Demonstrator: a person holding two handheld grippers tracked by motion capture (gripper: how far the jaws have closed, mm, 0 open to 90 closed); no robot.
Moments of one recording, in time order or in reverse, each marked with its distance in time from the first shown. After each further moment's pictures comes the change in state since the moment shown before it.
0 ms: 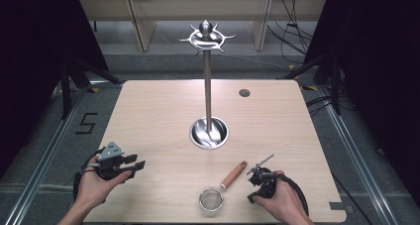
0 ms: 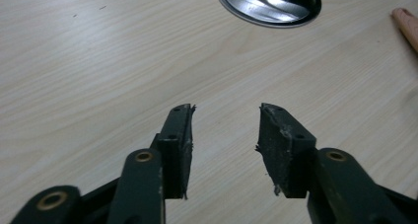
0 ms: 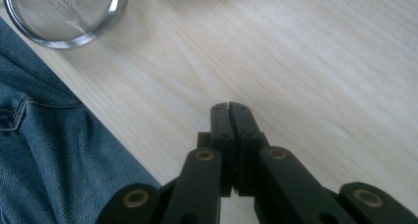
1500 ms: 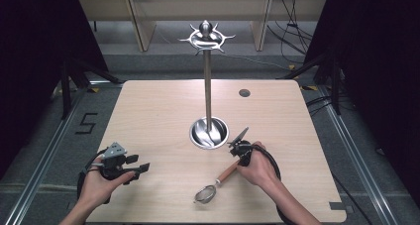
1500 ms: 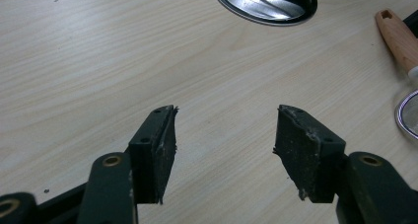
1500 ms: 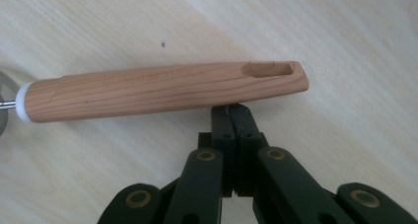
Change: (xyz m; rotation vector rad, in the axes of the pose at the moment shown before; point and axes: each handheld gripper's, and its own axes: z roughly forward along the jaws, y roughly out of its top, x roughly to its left) left arm -0.001 0.000 0.011 0.007 -0.041 -0.032; right arm -0.019 0.096 0.025 0.084 -0.188 0.011
